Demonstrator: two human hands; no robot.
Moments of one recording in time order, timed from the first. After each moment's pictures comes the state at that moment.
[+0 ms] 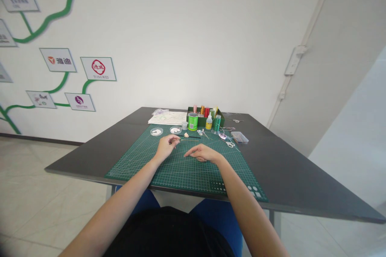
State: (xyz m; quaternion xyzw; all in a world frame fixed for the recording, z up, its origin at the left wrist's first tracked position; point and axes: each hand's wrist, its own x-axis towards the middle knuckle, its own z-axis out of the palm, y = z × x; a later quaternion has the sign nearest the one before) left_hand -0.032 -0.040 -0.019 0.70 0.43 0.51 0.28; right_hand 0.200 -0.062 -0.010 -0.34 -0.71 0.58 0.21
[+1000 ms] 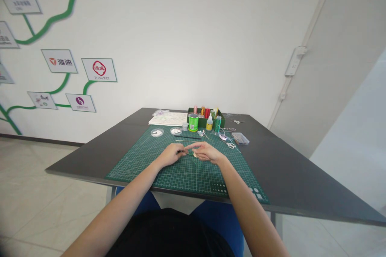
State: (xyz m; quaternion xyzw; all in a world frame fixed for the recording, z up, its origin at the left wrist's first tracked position) left_hand -0.030 -0.051 -0.020 0.89 0.33 0.28 0.12; right_hand 0.202 -0.065 -0.008 -0.26 -0.64 0.65 0.32
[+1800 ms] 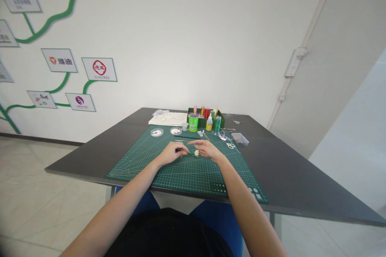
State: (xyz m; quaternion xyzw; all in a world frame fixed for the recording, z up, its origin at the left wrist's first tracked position) left_hand -0.026 -0.053 -0.015 0.85 0.27 0.37 0.26; right_hand 0.205 -0.058 -0.007 -0.39 -0.62 0.58 0.36
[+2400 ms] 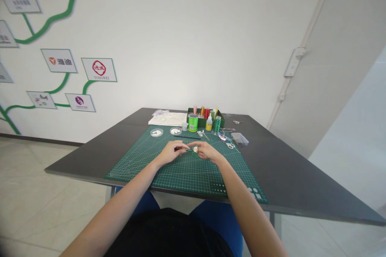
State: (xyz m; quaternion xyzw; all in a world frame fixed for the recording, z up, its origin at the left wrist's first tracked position) left_hand -0.027 -0.052 -0.016 0.83 0.26 0.40 0.28; right_hand 0.200 -0.055 -0.013 -0.40 -0.63 0.58 0.33
